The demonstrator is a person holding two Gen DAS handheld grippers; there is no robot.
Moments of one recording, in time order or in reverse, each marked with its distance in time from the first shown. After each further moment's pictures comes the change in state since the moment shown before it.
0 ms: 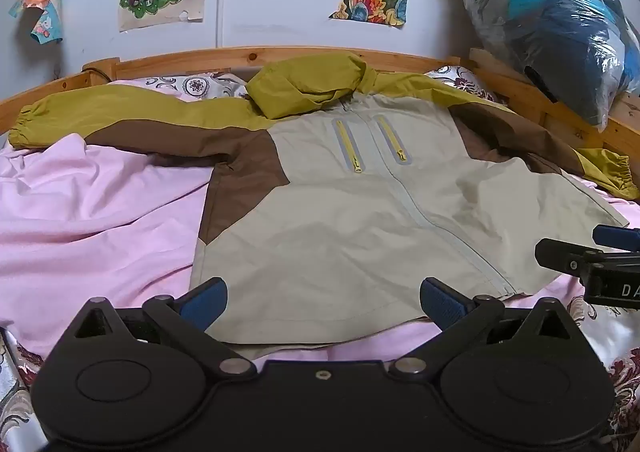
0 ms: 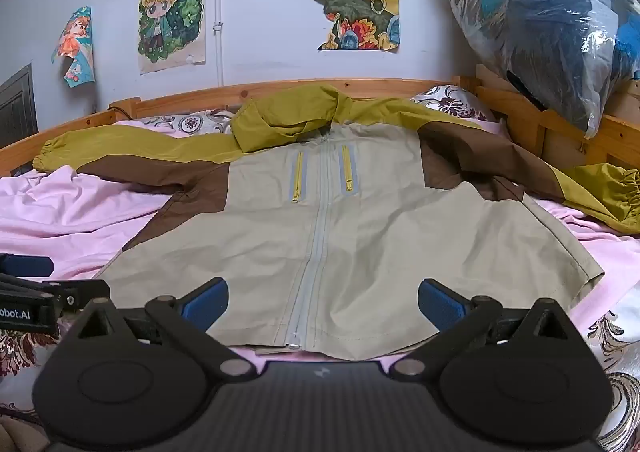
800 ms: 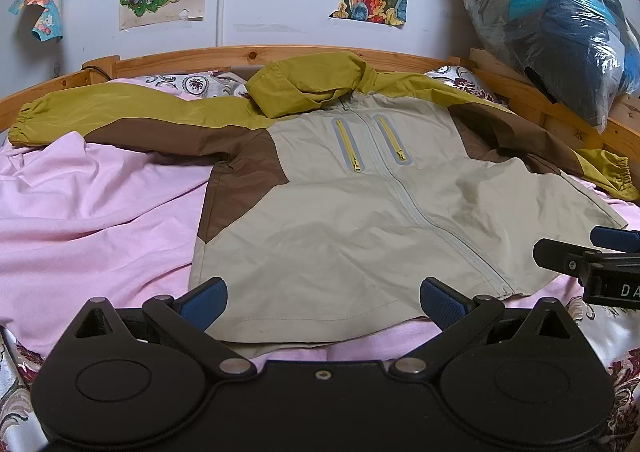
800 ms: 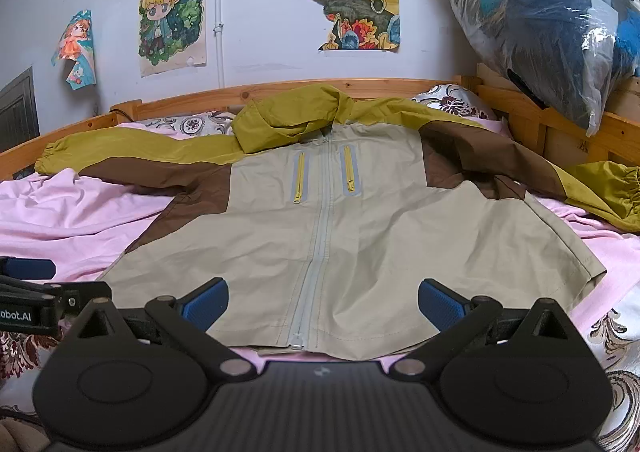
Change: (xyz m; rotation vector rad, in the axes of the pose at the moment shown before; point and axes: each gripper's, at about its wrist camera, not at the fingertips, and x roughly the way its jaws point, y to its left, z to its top) left arm 0.000 0.000 0.000 0.001 -0.001 -0.001; right arm 0.001 -0.003 -0.001 0.005 -0.001 0.002
